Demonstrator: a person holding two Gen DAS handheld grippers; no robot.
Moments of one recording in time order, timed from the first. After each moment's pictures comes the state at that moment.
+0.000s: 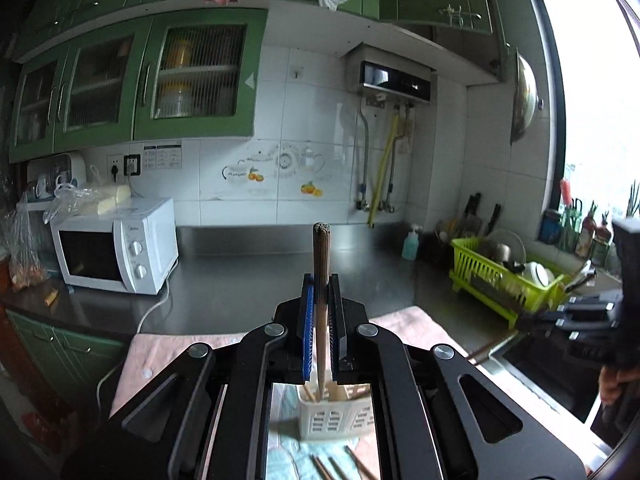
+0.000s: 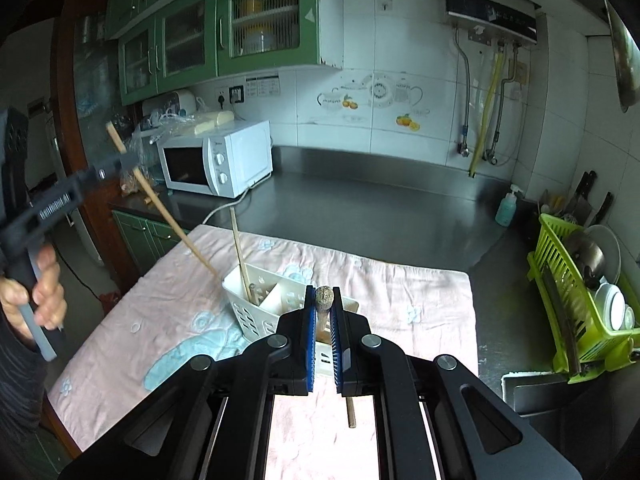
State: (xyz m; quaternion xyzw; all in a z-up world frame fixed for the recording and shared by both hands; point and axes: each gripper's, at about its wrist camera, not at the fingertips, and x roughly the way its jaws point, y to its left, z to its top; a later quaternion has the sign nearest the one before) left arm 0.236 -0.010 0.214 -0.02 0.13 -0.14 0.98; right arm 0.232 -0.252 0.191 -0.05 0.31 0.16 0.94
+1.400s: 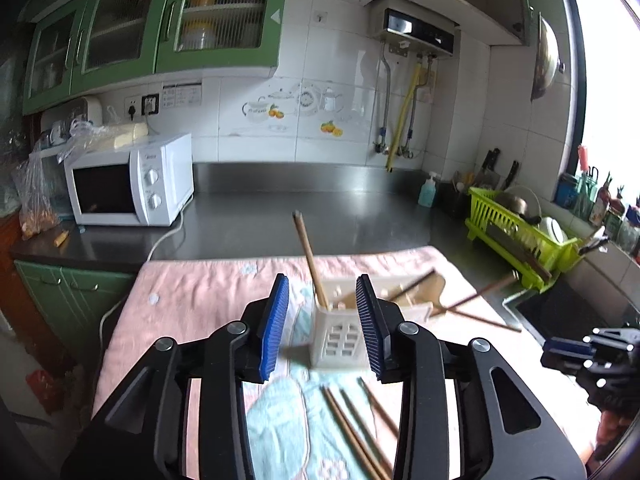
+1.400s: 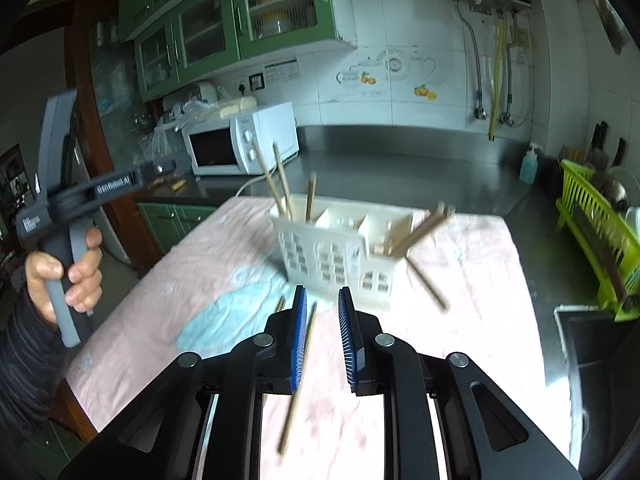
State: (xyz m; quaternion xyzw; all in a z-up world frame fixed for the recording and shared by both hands) left arm 0.209 0.008 0.129 -0.02 0.23 -0.11 0.97; right arm 0.147 -0.233 0.100 0.00 0.32 0.19 0.93
